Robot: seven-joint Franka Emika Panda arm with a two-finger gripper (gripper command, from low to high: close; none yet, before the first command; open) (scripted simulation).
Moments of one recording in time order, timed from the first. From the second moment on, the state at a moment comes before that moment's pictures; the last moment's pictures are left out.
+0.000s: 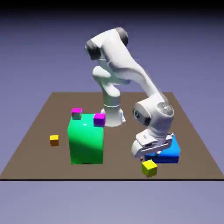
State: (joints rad) arm -0.40 0.67 0.80 -1.97 -0.58 2.10 1.08
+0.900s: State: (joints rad) arm 0.06 0.63 0.31 -2.01 -0.26 2.29 0.87
